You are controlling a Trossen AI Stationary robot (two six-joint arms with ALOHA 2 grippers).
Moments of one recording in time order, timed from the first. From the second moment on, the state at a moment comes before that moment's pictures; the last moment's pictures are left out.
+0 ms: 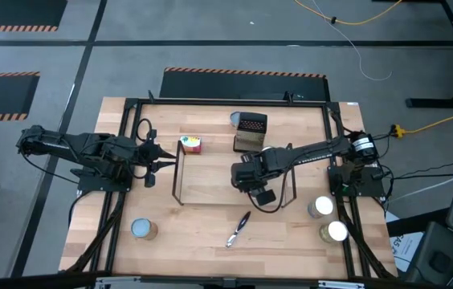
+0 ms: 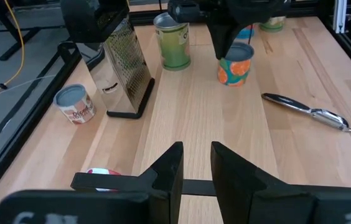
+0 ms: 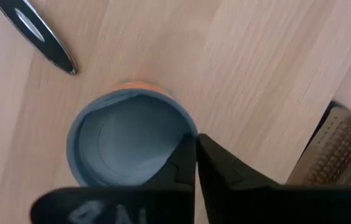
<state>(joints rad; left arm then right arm) -0.16 0.62 0.65 -0.49 -0.27 -0.05 0.15 1.86 1.51 -1.06 0.10 -0.24</state>
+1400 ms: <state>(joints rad) -0.16 0.62 0.65 -0.49 -0.27 -0.05 0.18 1.83 1.48 -1.24 0.19 -0.21</state>
